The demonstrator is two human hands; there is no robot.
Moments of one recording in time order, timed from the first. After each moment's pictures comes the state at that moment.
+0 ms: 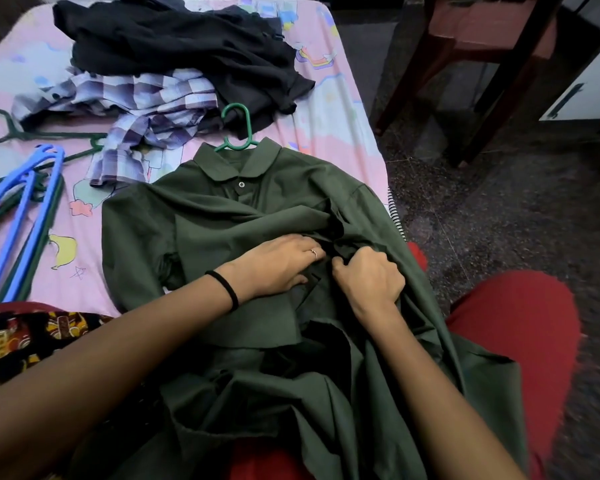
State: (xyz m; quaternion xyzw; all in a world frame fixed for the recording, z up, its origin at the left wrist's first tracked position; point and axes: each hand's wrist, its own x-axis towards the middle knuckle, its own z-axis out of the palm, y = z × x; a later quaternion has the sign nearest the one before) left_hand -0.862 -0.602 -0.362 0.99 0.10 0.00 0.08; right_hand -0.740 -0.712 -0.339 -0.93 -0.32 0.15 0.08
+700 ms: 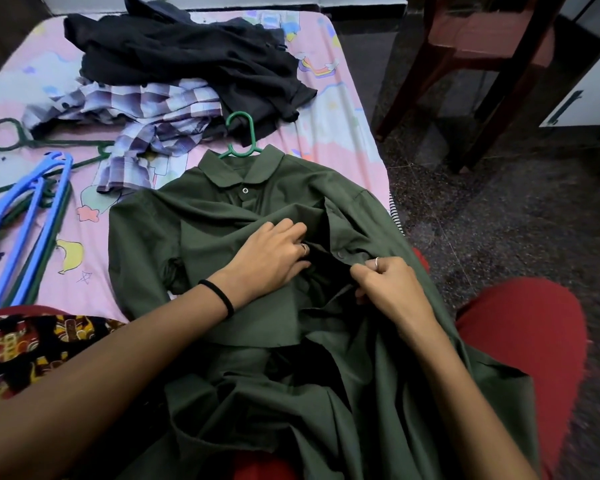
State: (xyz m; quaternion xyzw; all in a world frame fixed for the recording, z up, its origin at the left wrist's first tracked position) left_hand -0.872 -0.601 -0.348 0.98 0.17 0.11 -0.06; right_hand -0.725 -0.744 -0.317 -0.83 -0.31 0.32 0.33
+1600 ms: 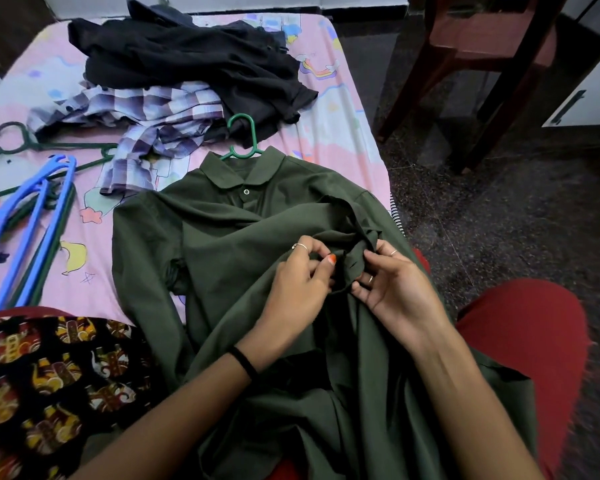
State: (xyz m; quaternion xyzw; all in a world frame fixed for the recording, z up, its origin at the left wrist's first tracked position) left_hand -0.850 -0.687 -0.323 0.64 0.43 0.27 0.57; right_hand -0.729 -0.748 -0.302 -0.44 -0.09 0.60 0.66
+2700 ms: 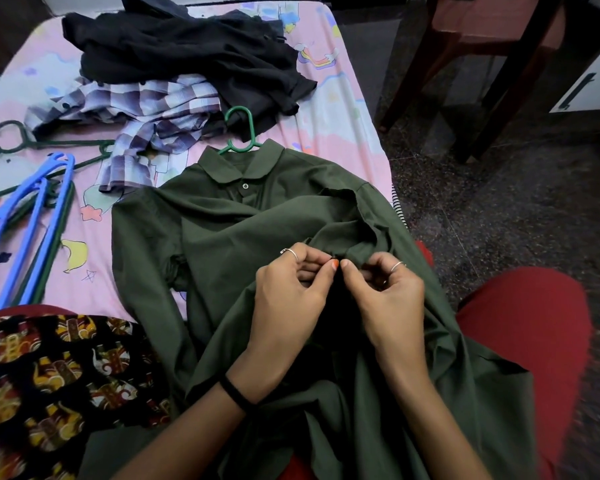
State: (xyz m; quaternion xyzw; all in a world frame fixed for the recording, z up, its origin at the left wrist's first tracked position) left_hand -0.865 -0.709 -0.302 0.66 0.45 0.36 0.48; right_hand -0.772 -0.767 -0.304 -0.67 -0.26 0.28 0.64
